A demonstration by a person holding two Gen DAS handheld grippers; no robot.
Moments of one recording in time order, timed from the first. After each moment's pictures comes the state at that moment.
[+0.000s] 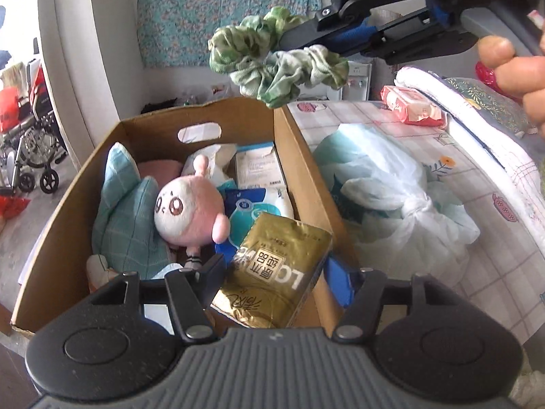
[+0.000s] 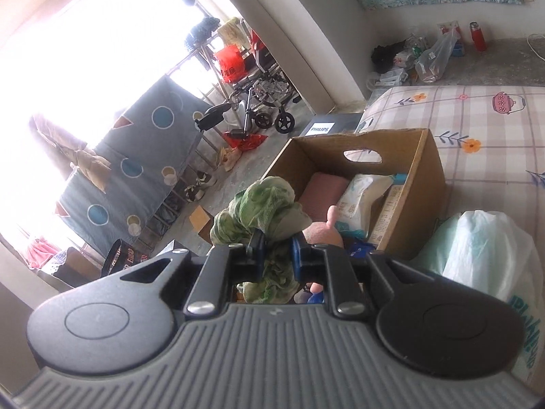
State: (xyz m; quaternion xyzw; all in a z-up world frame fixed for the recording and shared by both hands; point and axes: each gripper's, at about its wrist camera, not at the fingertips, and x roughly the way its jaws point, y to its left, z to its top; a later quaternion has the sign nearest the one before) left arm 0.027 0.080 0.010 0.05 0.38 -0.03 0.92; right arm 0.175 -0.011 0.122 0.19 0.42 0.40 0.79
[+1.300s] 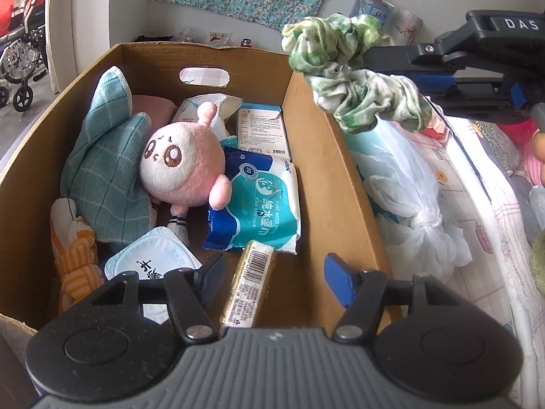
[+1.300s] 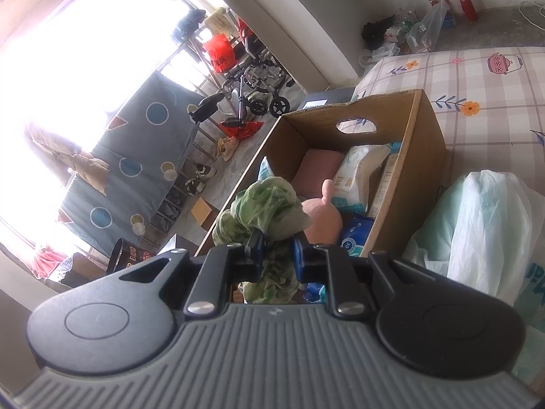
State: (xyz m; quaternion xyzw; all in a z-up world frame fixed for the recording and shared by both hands) left arm 0.057 0.126 -0.003 -0.08 0.44 -0.06 0.89; right arm 0.187 -0.007 0.087 0.21 0.45 0.39 0.77
